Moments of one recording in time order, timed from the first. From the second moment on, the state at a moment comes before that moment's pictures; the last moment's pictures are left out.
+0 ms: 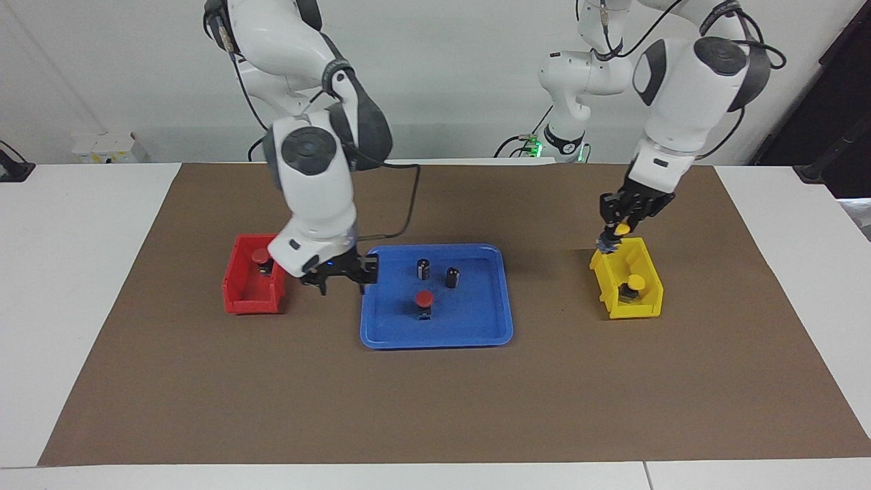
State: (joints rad) left arm -0.32 -0.01 -0.03 -1.86 -0.06 1.98 -0.44; right arm 0.17 0.33 0.06 -1.48 -0.07 1.78 0.22
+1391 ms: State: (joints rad) left arm -0.59 0.53 -0.03 -1.53 -0.03 2.21 -0.56; right arm -0.08 0.05 0.06 -2.18 -0.01 2.13 -0.11
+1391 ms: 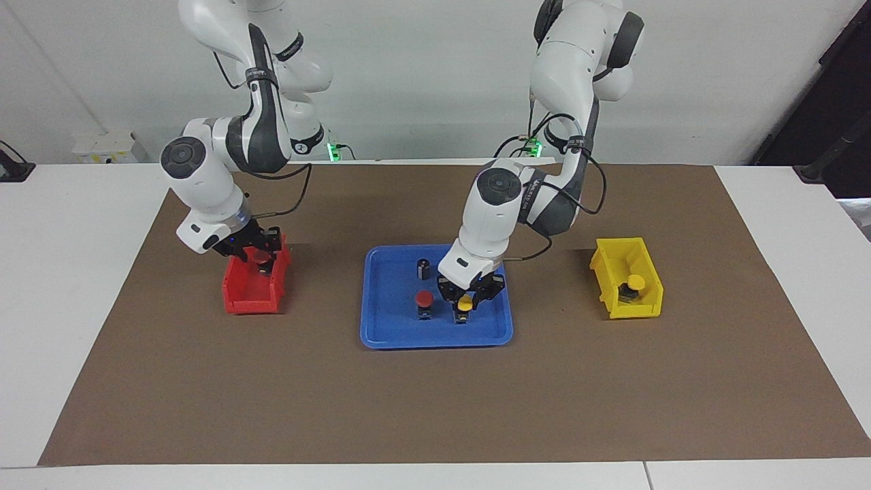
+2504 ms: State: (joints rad) left arm -0.12 0.26 0.02 -1.60 -0.02 1.85 -0.06; right arm -0.09 0.05 0.06 -2.23 0.00 2.18 -0.13
